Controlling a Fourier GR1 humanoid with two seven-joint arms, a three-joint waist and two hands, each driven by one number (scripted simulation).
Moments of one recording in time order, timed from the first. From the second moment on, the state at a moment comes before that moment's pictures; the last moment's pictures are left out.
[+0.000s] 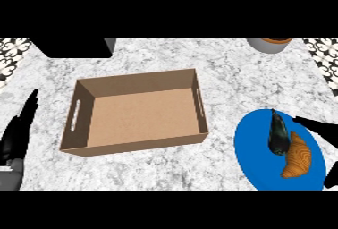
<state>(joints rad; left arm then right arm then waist) -0.09 0.46 0.02 -1.32 -0.09 0.22 0.05 -0.15 -0.84 0.25 -1.23 0.49 0.40 -0.11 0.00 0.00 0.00</state>
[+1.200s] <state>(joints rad) -0.11 0.41 0.12 -1.33 -0.18 0.14 0.07 -0.07 -0.66 0.15 -1.41 0.67 0.58 -0.01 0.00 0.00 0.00</state>
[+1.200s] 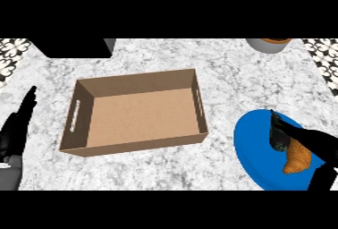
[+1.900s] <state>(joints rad) -0.10 0.39 0.15 -1.33 -0.20 0.12 0.05 -0.11 -0.56 0.13 -1.29 0.91 0.23 -0.06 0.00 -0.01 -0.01</state>
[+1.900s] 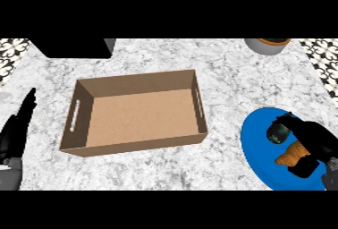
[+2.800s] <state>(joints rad) -0.05 0.40 0.18 -1.34 -0.19 0.11 0.06 0.24 -0.03 0.53 -1.95 1.55 -0.07 0.83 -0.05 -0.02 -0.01</state>
